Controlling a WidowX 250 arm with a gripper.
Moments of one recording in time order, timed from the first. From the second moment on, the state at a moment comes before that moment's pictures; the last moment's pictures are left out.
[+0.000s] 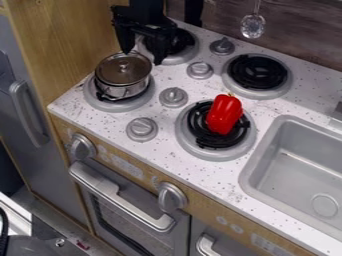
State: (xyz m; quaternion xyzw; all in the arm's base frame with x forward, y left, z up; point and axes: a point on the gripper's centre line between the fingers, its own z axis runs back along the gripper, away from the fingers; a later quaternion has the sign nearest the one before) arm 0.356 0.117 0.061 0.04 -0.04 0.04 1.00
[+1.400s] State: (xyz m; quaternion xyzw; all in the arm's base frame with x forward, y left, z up) arm 0.354 -0.030 -0.005 -0.05 -0.05 0.01 1.00
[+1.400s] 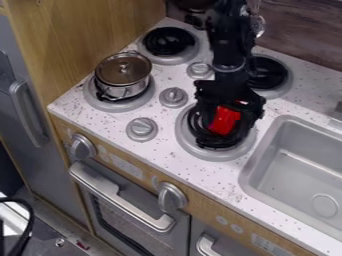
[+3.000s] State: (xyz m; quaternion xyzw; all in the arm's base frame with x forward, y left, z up) arm 0.411 0.012 -0.018 -0.01 -0.06 0.08 0.99
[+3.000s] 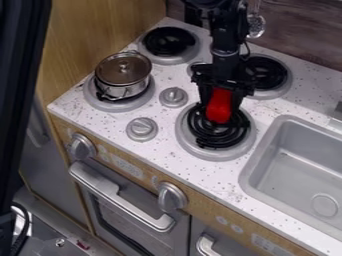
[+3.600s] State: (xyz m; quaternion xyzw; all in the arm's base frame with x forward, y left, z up) arm 0.450 0.081 -0.022 0.01 -0.06 0.14 0.99
